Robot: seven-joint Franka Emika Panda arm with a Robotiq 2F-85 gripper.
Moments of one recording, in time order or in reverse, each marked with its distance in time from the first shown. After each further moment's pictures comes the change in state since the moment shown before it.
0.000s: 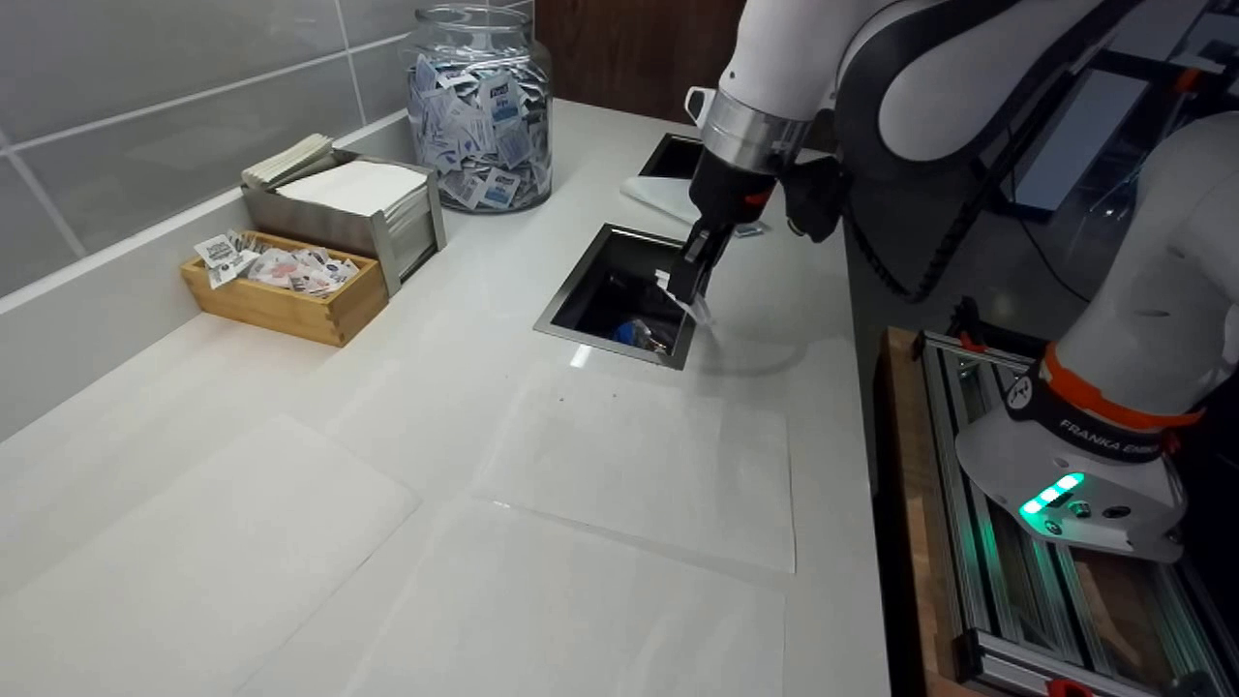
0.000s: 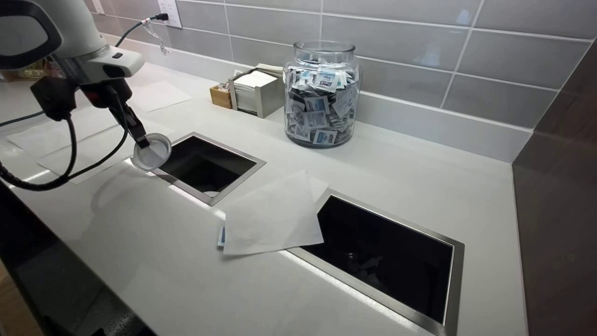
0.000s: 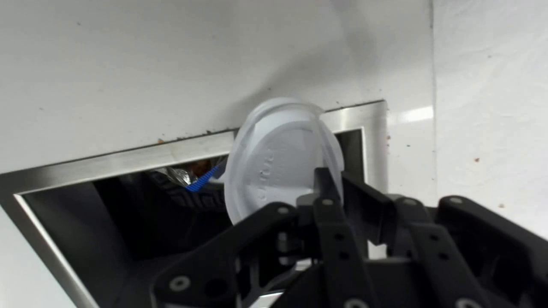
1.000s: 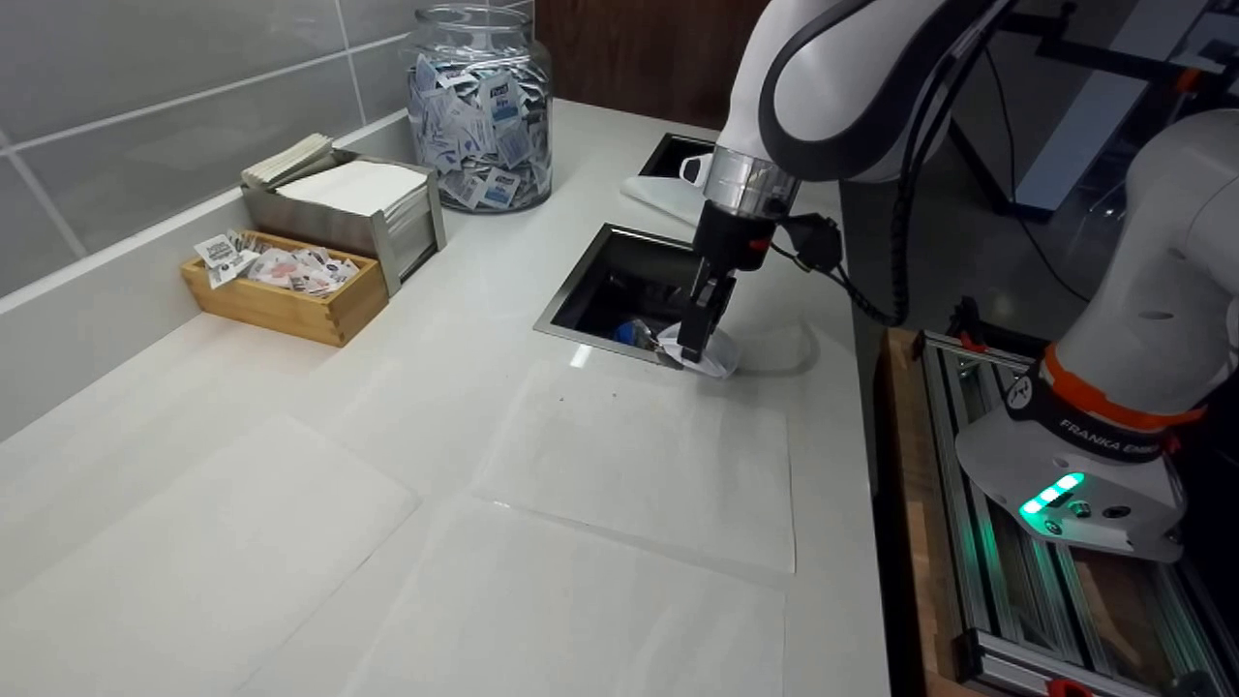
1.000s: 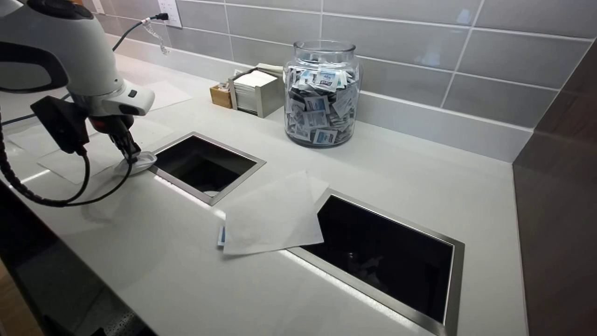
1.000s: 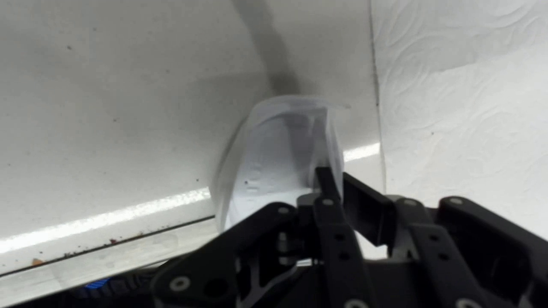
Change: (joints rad) arm 0.112 0.127 -0.082 0.010 0.586 -0.032 -0.544
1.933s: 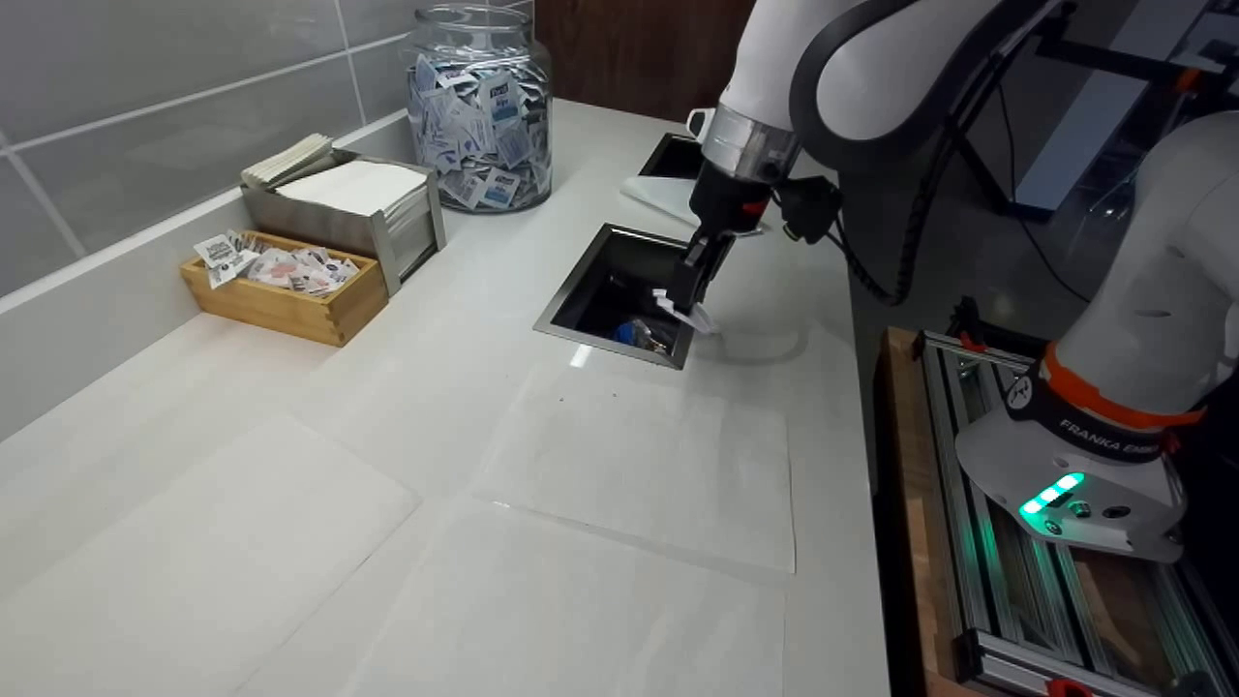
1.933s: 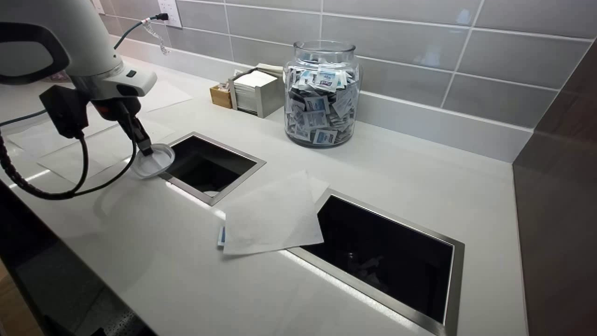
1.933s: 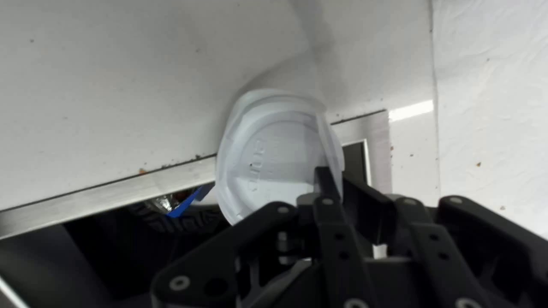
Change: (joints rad) arm -0.099 -0.069 0.034 -0.009 -0.311 0.066 0.295
